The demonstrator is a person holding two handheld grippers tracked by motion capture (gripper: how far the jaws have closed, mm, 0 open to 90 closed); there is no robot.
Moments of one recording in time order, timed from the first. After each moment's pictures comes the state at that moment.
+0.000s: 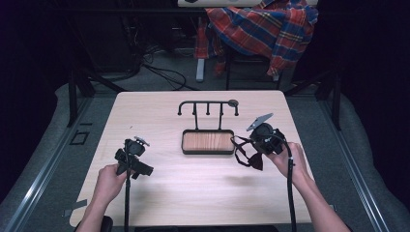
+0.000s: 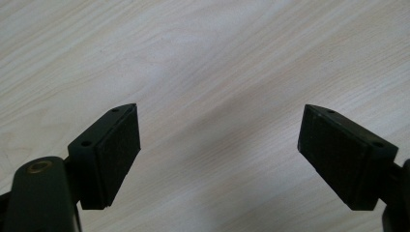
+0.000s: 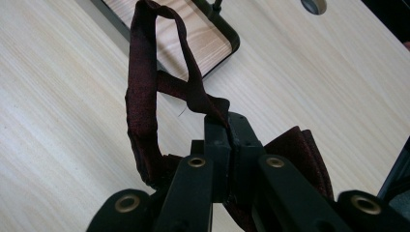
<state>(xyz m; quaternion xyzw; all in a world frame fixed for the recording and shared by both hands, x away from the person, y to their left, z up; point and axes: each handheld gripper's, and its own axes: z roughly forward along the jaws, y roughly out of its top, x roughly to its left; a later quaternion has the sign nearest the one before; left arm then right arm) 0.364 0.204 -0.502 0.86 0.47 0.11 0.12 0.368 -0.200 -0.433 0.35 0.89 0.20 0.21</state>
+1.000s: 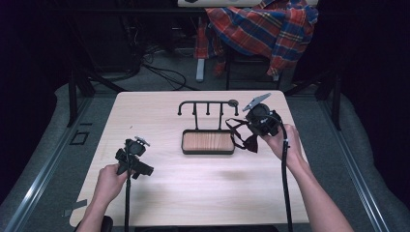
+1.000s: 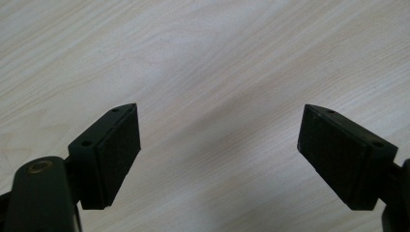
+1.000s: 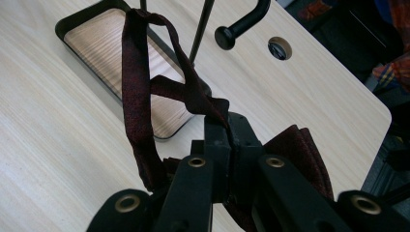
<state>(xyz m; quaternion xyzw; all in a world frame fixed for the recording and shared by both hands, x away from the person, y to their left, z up) 0.365 0.203 -0.502 0.87 0.47 0.12 0.12 0.398 -0.187 -0.395 0.36 0.88 0.22 0.24</state>
